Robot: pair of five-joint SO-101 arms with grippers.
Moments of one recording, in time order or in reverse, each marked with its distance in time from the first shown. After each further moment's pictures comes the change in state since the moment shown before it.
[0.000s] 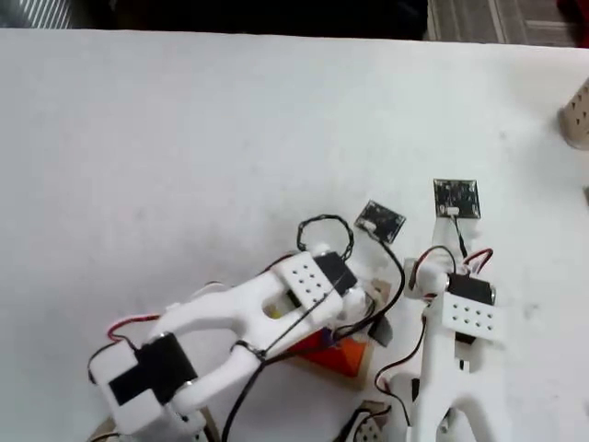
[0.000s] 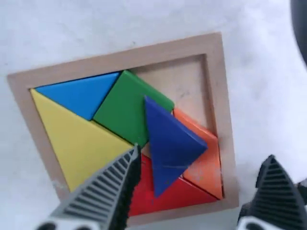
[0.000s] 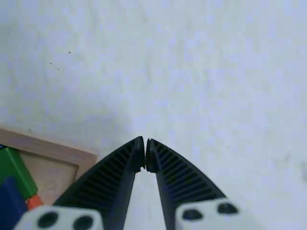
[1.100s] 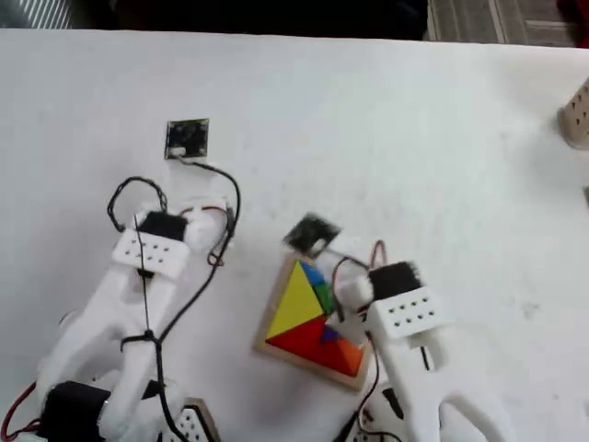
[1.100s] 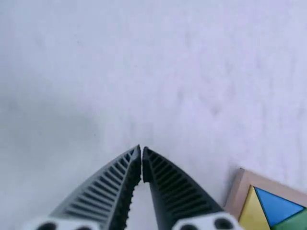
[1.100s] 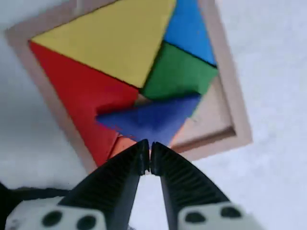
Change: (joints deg) left arm -42.2 -25.5 22.3 -17.3 -8.4; right arm -37.5 -0.1 -7.5 28.8 20.2
